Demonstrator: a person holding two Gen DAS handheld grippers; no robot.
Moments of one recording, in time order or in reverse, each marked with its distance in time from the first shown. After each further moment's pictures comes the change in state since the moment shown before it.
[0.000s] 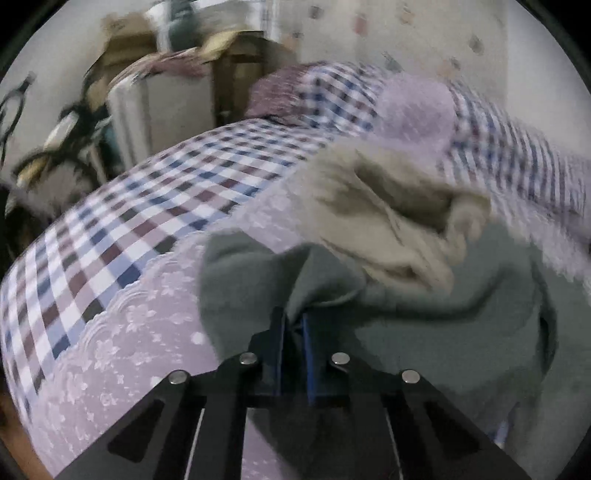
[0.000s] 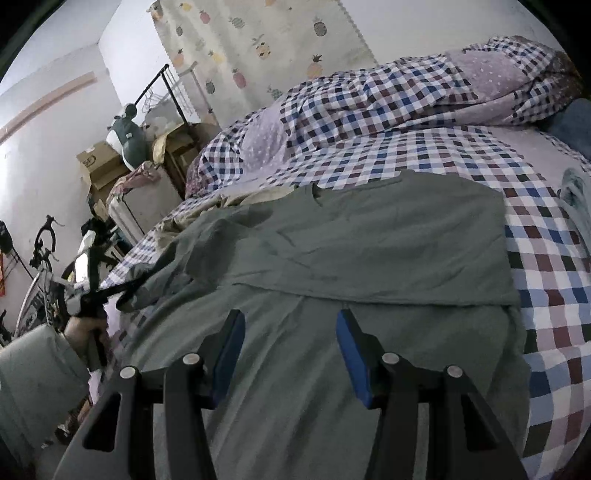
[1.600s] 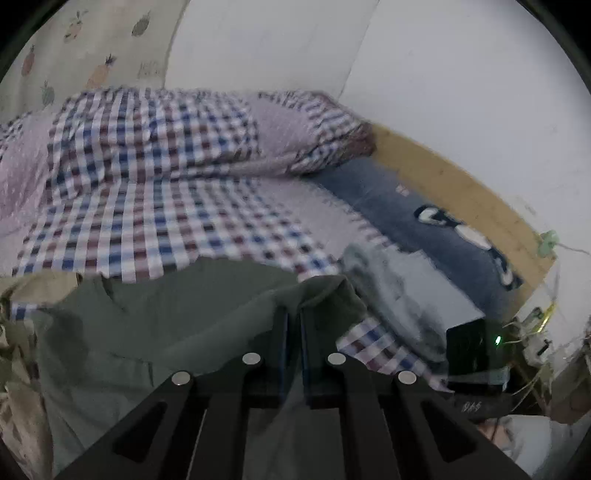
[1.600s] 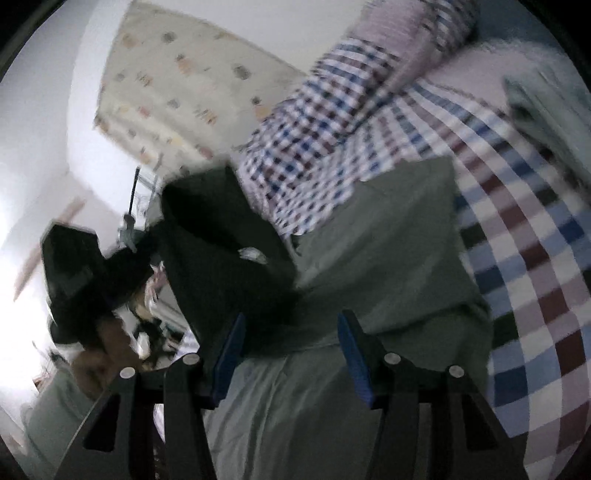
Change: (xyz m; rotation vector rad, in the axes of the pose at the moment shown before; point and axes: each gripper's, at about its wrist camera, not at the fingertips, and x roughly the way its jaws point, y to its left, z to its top) left arm -0.131 -0.412 -0.053 0.612 0.178 -0.947; right arm -0.039 -0.119 0.019 0.503 -0.114 0.216
